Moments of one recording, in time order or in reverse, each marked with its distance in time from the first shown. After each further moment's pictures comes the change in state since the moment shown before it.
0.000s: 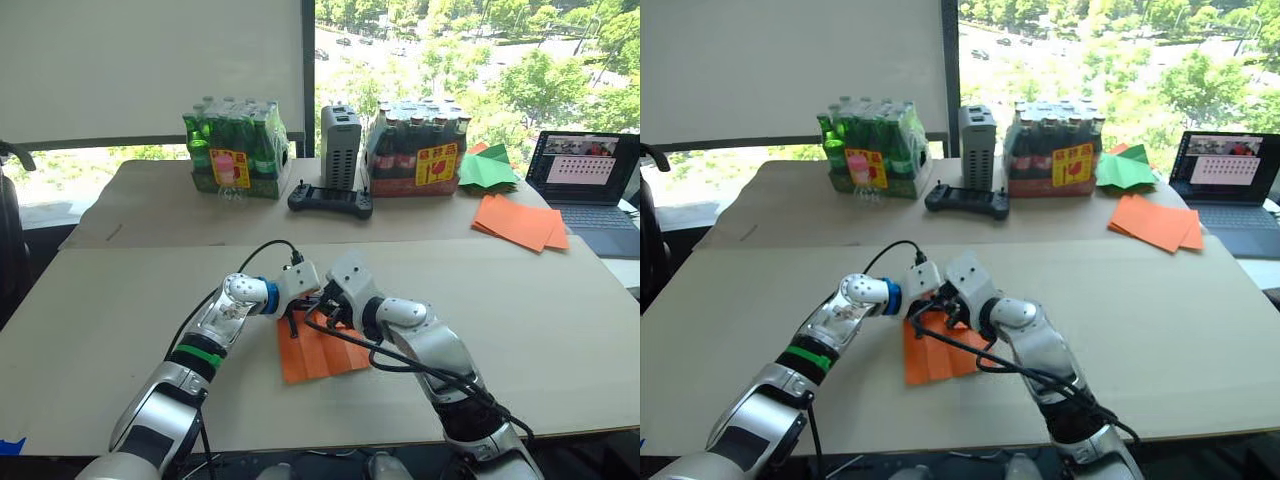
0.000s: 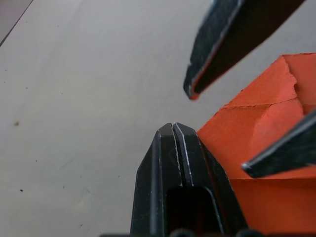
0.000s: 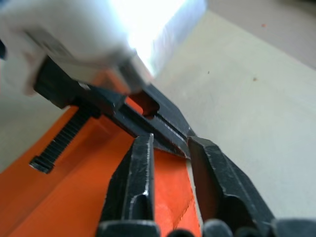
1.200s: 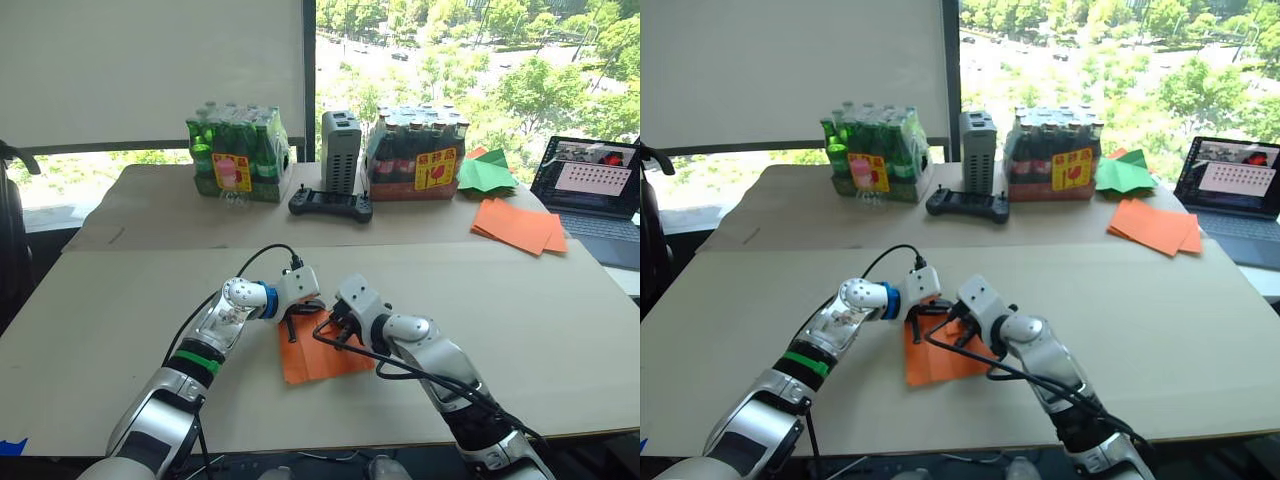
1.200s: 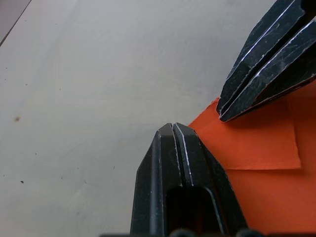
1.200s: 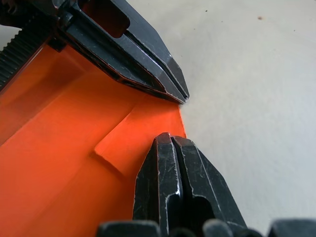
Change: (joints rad) left arm 0.034 0.007 -0.003 -0.039 0.018 0.004 0.002; right arm 0.075 -0.085 0.022 0.039 0.057 -0.036 -0.031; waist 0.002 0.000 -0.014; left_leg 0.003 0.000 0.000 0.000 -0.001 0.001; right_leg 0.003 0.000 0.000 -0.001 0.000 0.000
